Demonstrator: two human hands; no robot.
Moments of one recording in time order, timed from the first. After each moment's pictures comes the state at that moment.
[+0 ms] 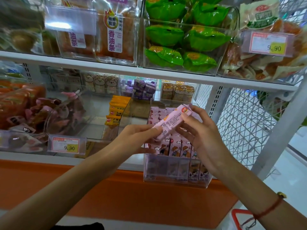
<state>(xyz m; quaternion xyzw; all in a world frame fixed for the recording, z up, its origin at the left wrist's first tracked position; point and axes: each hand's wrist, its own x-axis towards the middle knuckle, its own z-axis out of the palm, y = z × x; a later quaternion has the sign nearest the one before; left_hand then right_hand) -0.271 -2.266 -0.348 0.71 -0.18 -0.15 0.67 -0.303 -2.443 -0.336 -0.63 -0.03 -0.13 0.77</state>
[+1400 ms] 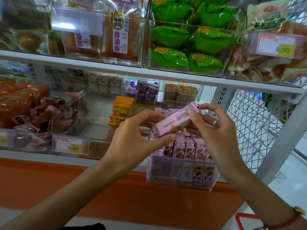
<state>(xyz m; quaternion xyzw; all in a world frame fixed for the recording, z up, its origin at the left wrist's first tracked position) -0.280 -2.261 -0.346 0.81 -0.28 0.14 0.50 -0.316 -2.439 -0.326 -0.70 -0.06 -0.26 0.66</state>
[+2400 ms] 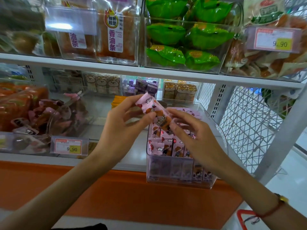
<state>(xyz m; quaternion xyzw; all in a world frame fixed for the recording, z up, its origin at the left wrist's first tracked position) -0.273 -2.256 -0.334 0.68 -0.30 0.15 0.65 -0.295 -2.444 -0.352 -0.85 -0.16 -0.21 0.45</state>
